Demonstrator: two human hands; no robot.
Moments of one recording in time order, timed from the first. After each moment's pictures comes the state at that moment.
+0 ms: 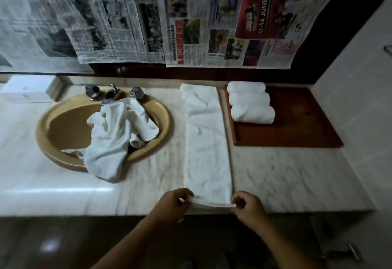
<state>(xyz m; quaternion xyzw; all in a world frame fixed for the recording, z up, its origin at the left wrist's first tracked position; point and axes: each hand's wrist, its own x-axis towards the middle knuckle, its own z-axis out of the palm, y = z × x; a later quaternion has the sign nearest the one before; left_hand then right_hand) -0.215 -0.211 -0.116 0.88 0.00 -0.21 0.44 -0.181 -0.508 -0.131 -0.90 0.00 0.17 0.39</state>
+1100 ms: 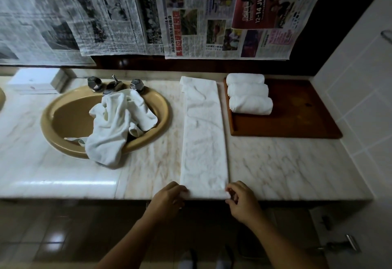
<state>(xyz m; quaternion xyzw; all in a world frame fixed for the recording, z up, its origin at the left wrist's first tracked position) -0.253 -0.217 -0.169 0.93 -0.06 -0.08 0.35 -0.204 -0.515 -0.145 -0.92 -0.10 0.12 0.35</state>
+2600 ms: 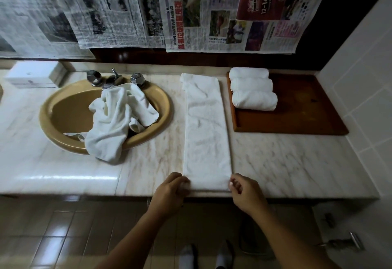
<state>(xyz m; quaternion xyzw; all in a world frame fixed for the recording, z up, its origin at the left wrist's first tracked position) -0.245 -0.226 -0.172 0.92 -0.04 0.03 0.38 -0.187 -0.513 -0.136 -0.94 -0.07 0.11 0.32</state>
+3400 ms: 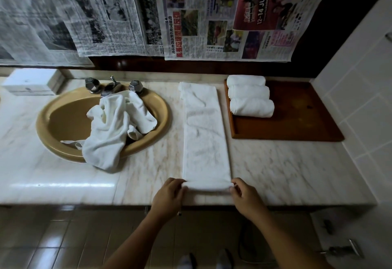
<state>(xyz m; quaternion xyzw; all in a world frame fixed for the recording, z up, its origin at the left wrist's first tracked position) -0.227 -0.231 -0.170 0.91 0.05 -0.03 0.40 -0.177 -0.512 -0.129 -0.92 -0.02 0.19 0.33</state>
